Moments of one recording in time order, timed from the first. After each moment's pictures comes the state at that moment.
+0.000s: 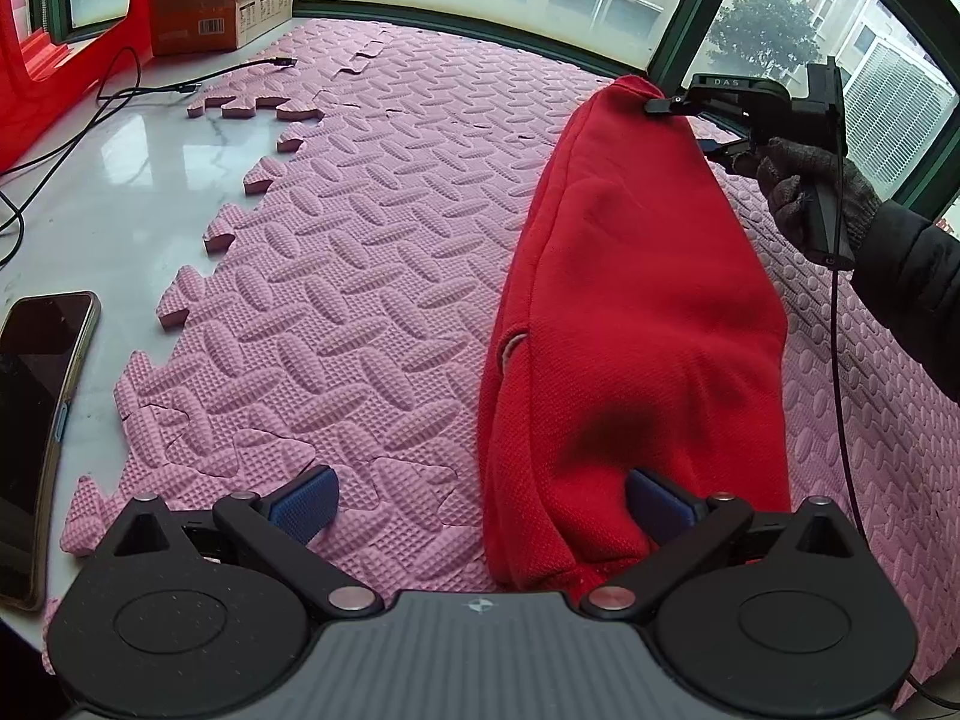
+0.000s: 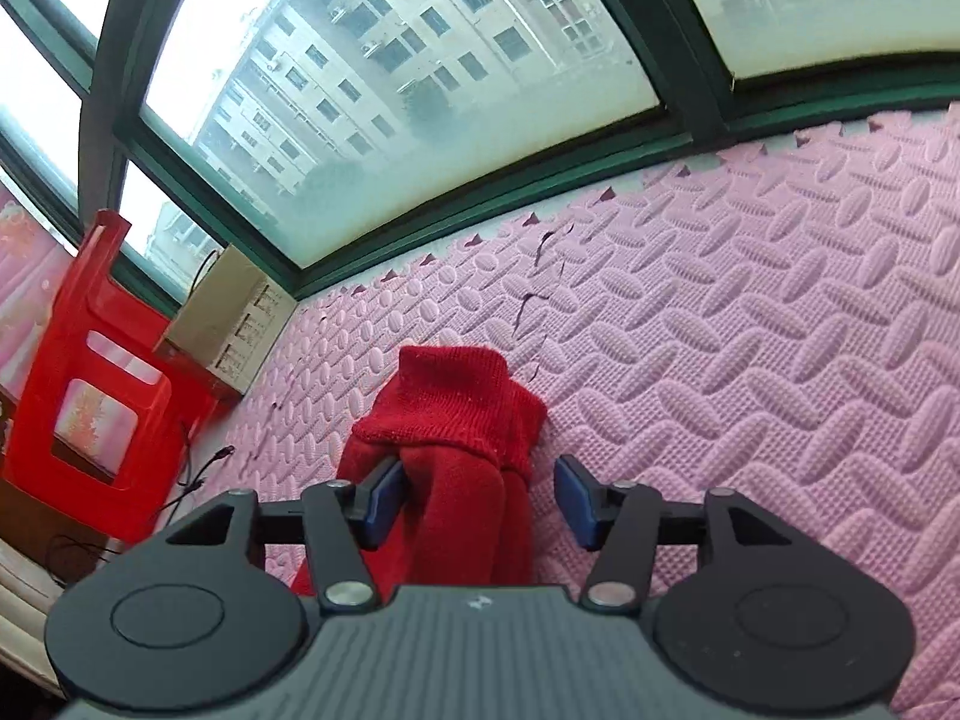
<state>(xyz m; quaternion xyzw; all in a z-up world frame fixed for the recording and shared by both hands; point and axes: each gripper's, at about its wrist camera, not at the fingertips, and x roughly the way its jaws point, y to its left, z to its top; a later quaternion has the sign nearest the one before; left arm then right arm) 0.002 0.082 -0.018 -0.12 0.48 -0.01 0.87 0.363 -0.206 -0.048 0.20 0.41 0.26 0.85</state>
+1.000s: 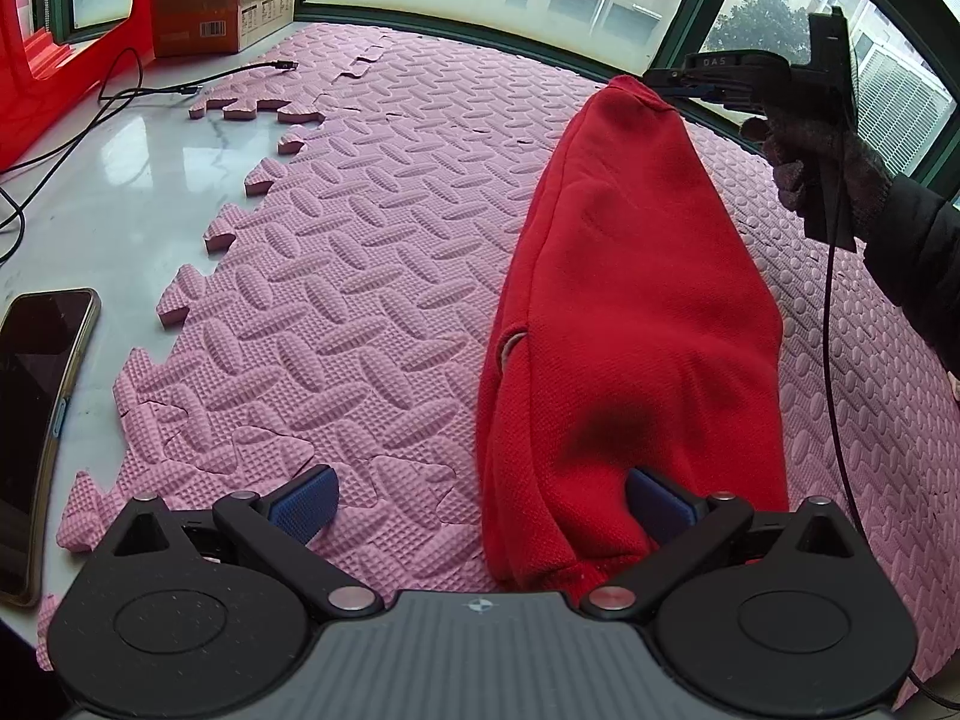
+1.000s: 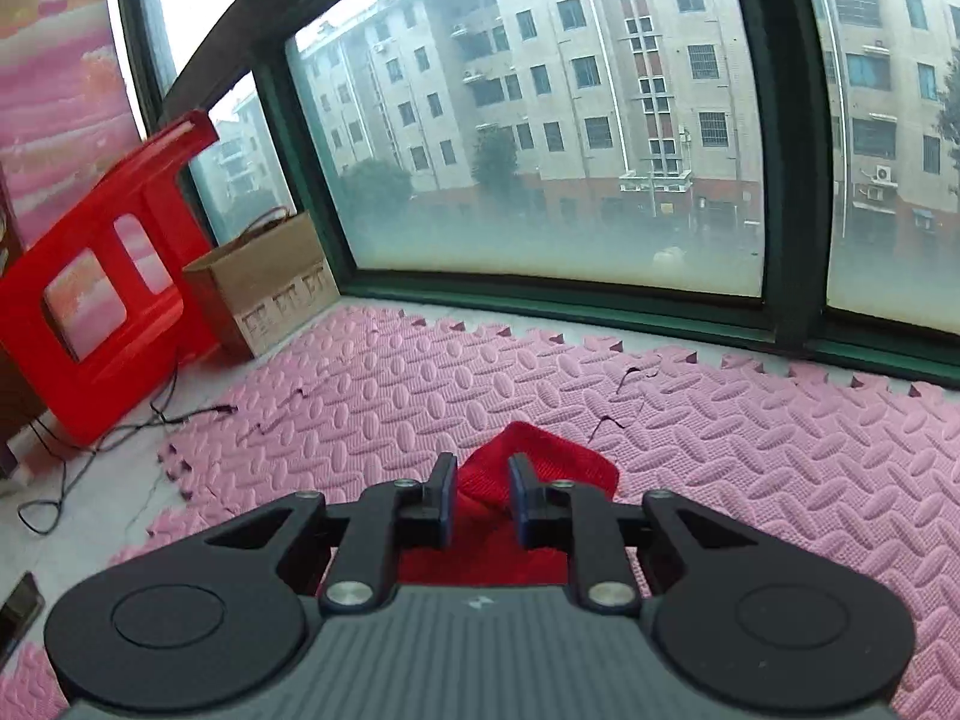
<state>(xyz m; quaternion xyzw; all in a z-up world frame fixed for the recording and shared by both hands) -0.001 0.083 -0.019 -0.12 0.47 -0.01 0.87 0.332 -0.145 0.001 0.01 0.31 0.29 0.90</state>
